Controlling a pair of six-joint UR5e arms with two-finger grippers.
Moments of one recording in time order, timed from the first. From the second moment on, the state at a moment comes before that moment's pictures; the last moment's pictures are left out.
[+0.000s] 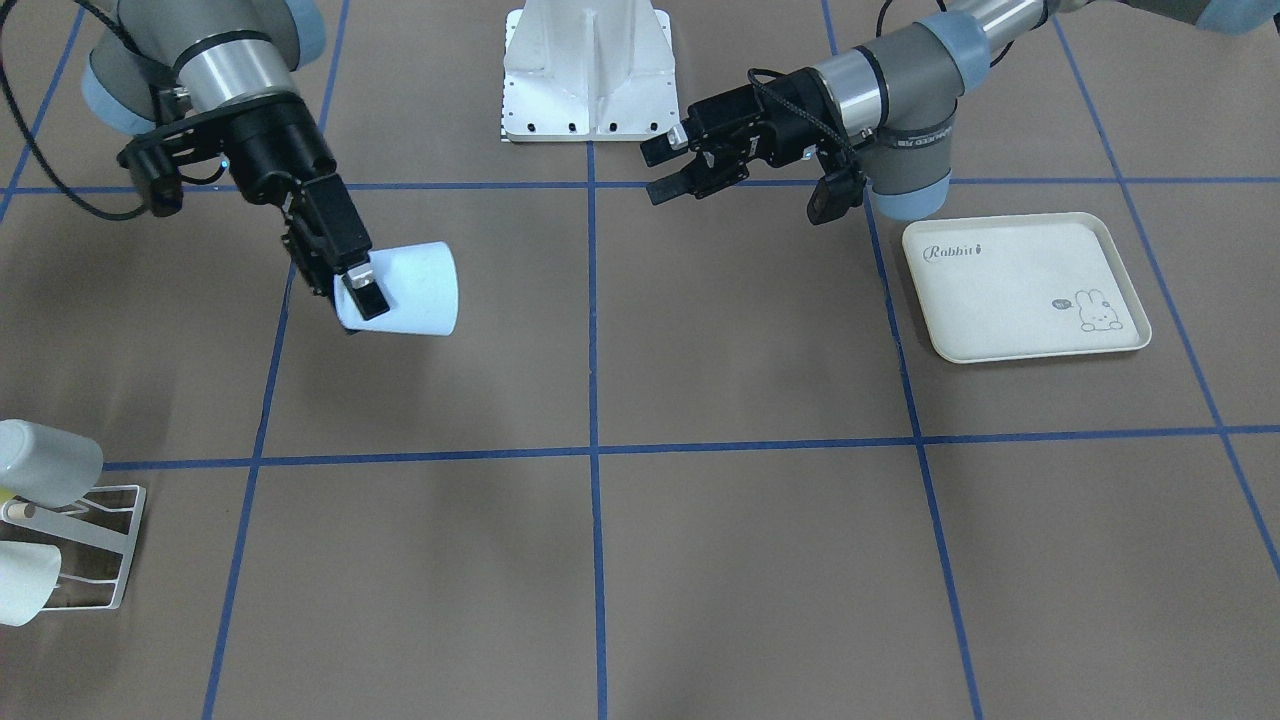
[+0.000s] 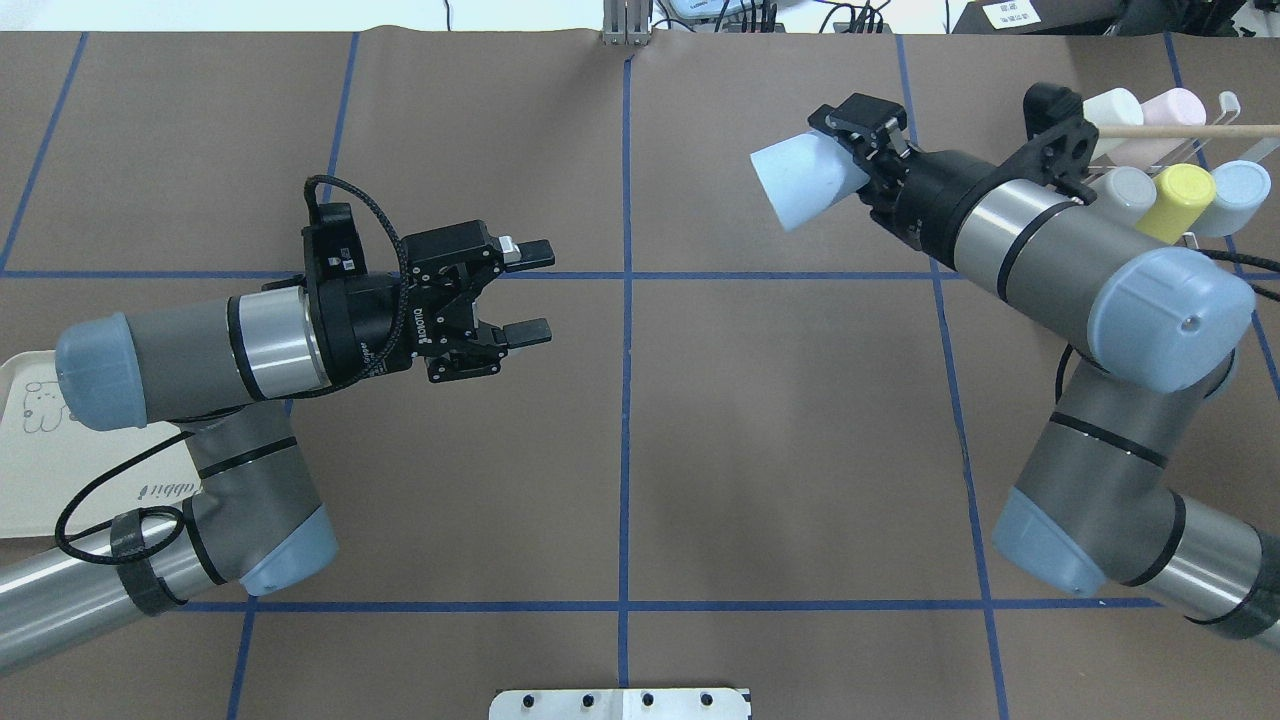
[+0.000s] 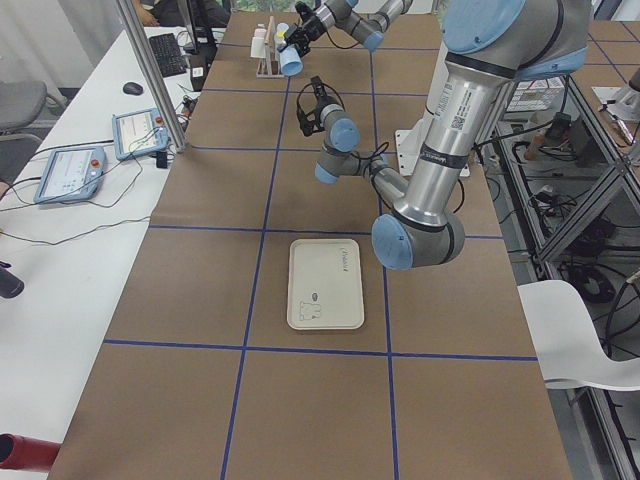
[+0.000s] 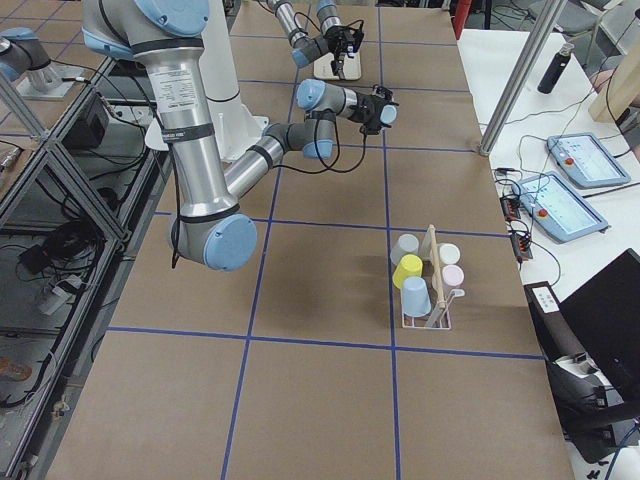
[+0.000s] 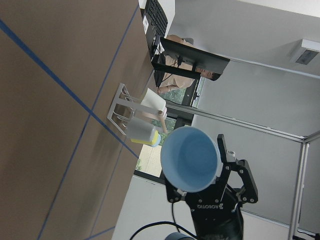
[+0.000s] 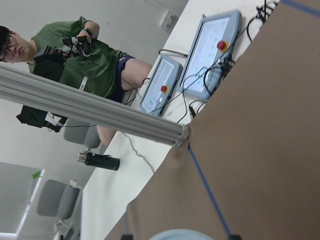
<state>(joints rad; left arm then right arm) -0.56 -2.00 -1.59 -3.24 -1.72 -2.11 0.69 -1.31 1.92 -0.73 1.32 1.80</state>
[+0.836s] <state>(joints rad) -0.57 -2.00 -1.51 -3.24 -1.72 -2.05 1.15 -1.38 1.65 -0.78 1.32 1.12</state>
